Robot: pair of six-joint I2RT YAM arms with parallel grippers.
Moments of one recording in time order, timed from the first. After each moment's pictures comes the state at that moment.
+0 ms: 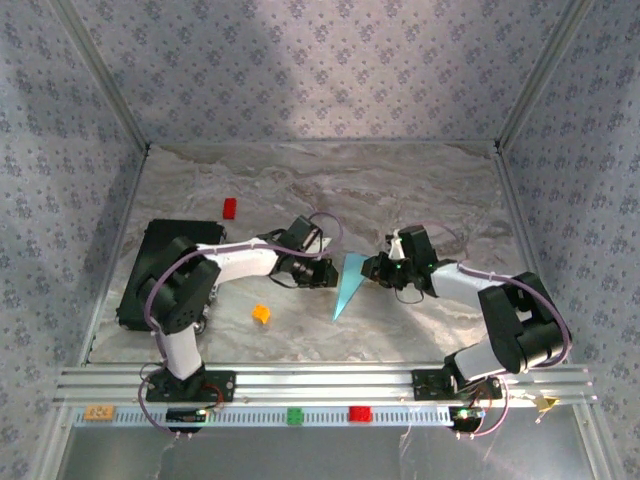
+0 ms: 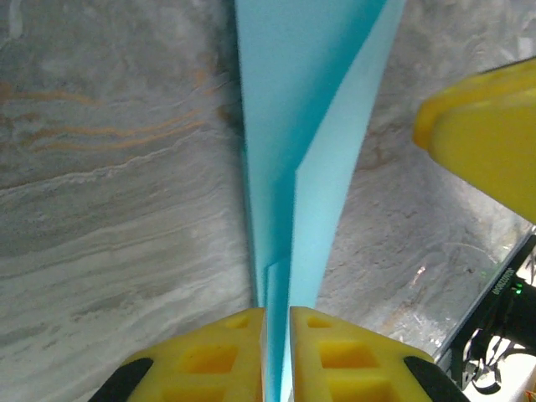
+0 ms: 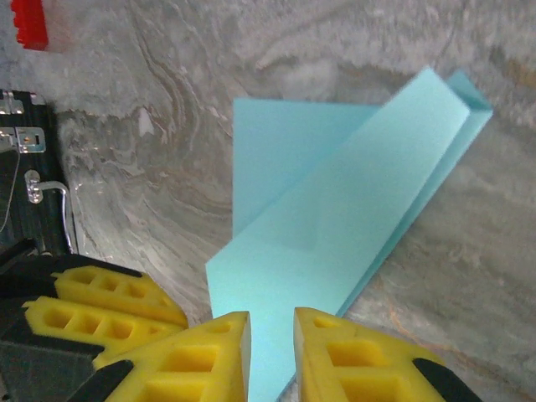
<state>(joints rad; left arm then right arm) -0.77 1.81 1.02 -0.27 0.51 -0.65 0.38 1.45 0.54 0.03 -0.53 0.76</state>
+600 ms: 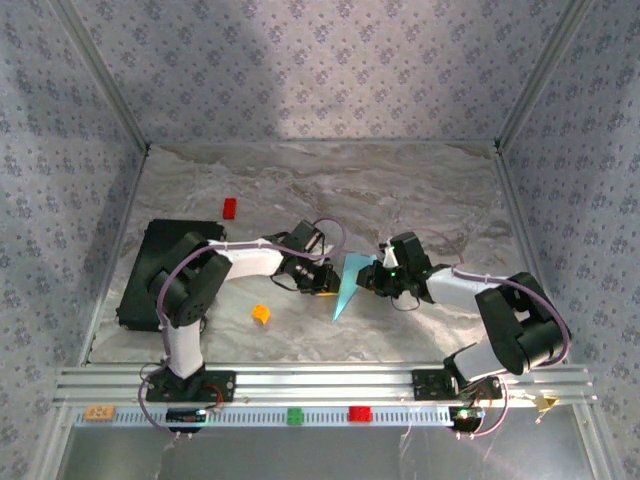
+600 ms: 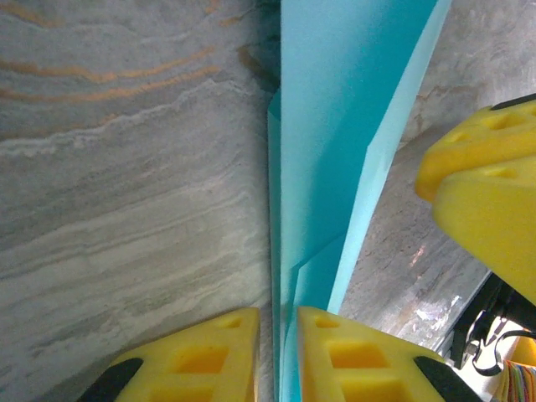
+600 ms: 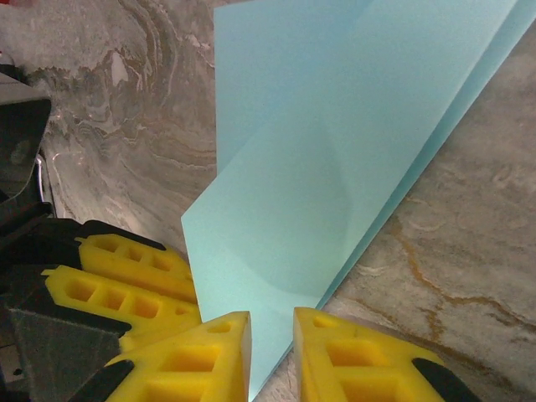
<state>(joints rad) -0.77 1.88 1.03 -0.27 0.59 -0.65 0.45 1.45 0.51 0.03 -0.51 0.79</state>
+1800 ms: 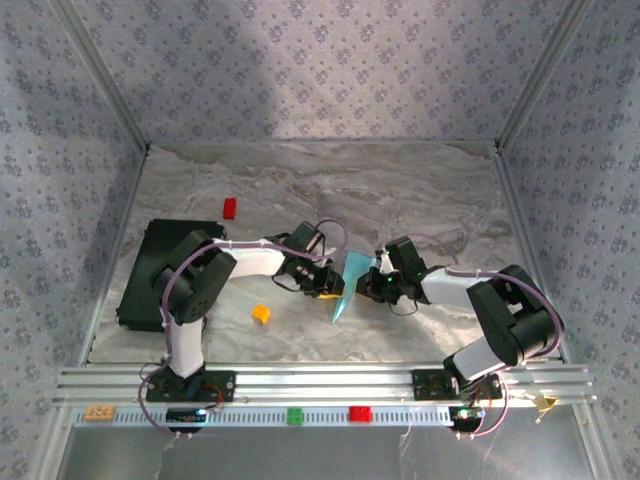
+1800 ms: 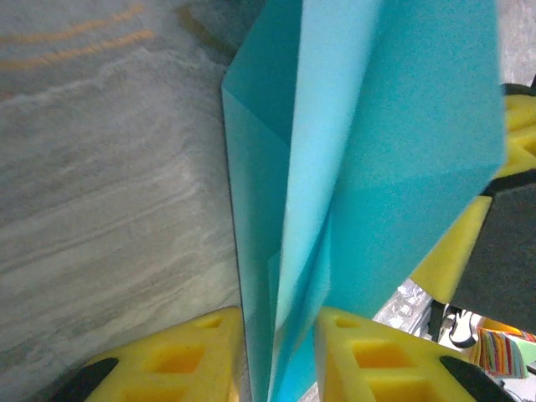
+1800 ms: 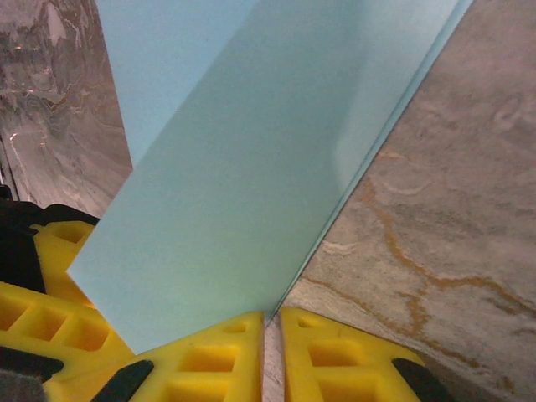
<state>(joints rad) -0.77 1.91 1.03 -0.24 0.68 -0.63 0.48 1.50 0.51 0.03 -0.51 0.79</state>
